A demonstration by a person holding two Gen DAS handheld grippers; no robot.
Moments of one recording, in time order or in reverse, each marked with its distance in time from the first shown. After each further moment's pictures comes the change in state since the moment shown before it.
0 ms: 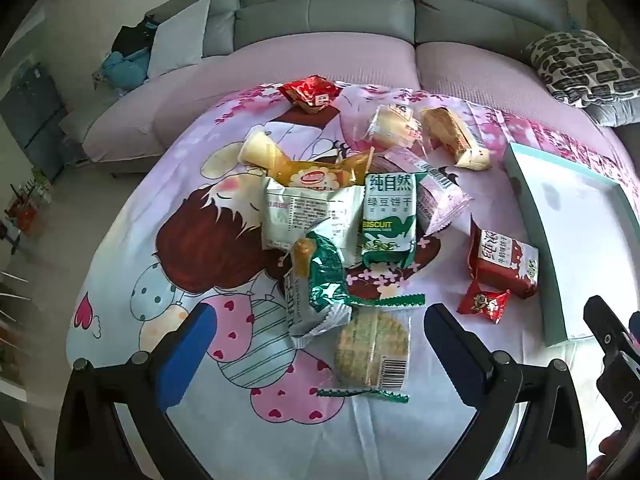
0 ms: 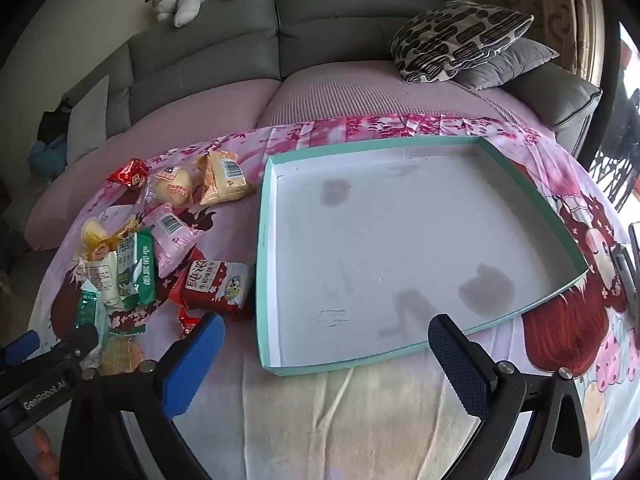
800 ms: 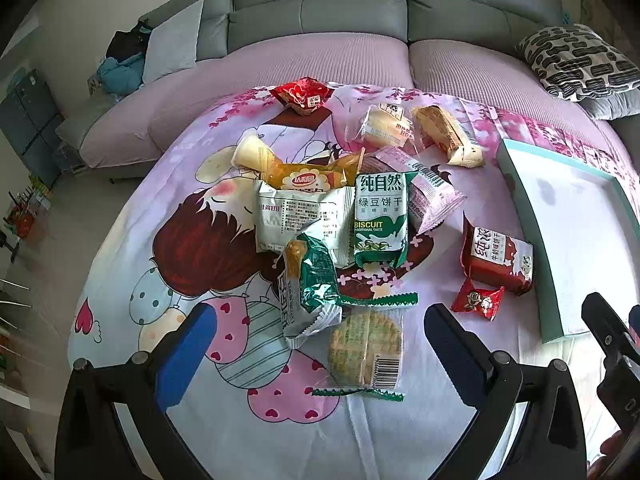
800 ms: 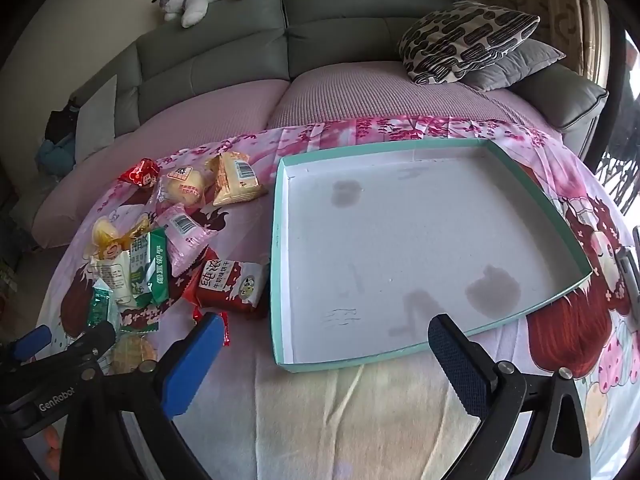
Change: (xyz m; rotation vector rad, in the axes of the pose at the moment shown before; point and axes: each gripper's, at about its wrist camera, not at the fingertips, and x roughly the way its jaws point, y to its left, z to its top) left arm -0.003 -0.008 0.000 0.021 -0.014 0.011; right arm -0.007 -0.004 -0.002 -0.015 -0.003 0.028
